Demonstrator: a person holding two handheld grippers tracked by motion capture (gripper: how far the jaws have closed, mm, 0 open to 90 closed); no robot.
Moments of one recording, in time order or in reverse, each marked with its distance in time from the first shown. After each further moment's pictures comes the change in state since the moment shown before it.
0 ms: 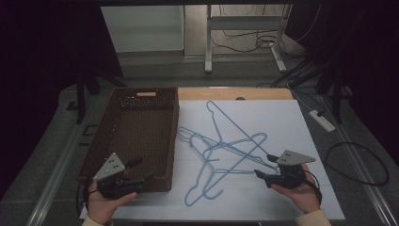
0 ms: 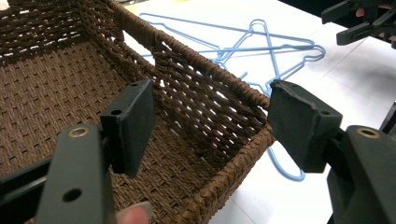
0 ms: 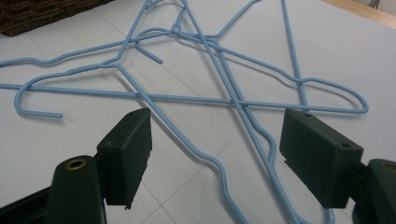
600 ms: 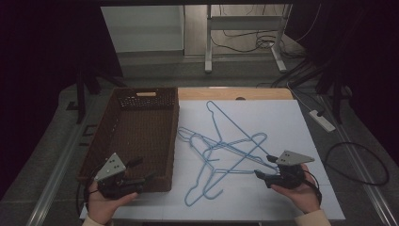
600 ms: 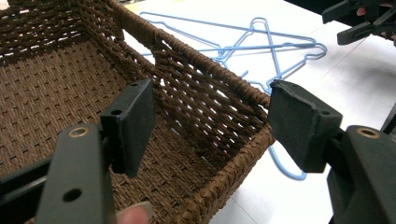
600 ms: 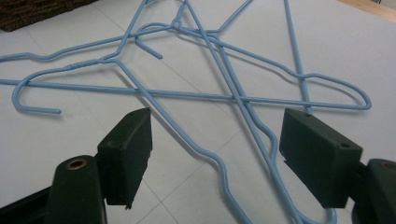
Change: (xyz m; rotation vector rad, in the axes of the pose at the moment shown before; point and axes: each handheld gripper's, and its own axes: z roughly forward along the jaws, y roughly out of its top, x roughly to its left) left arm -0.001 0.000 0.001 0.005 0.003 0.005; right arm 0.000 -0.001 0.001 0.015 0.001 -0.003
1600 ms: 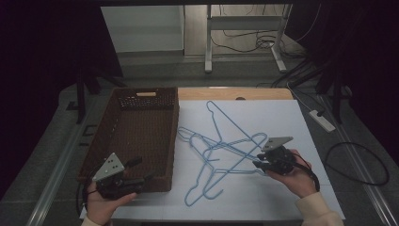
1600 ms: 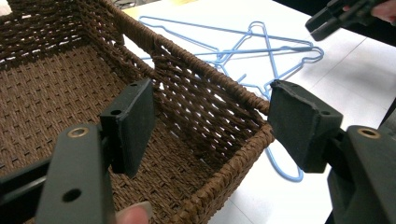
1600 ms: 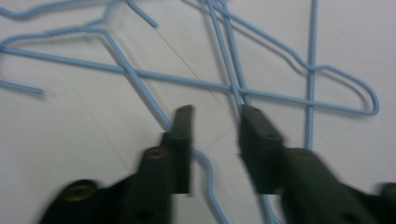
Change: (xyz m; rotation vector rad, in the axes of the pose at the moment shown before) left arm -0.001 0.002 -0.004 -0.010 -0.002 0.000; right arm -0.009 0.048 0.023 0.302 0.026 -0.085
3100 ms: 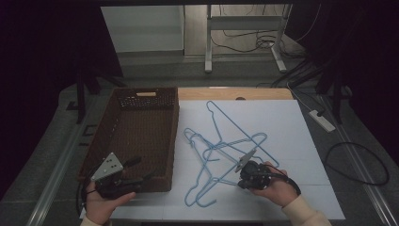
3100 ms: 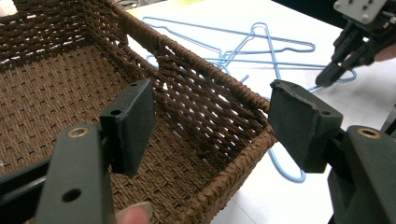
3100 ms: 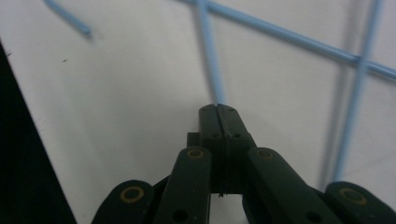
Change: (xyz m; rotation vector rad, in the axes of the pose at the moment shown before) left arm 0.002 0.000 -0.001 -0.004 0.005 -0.005; right arm 0.063 0.013 0.041 0.272 0.220 -0.162
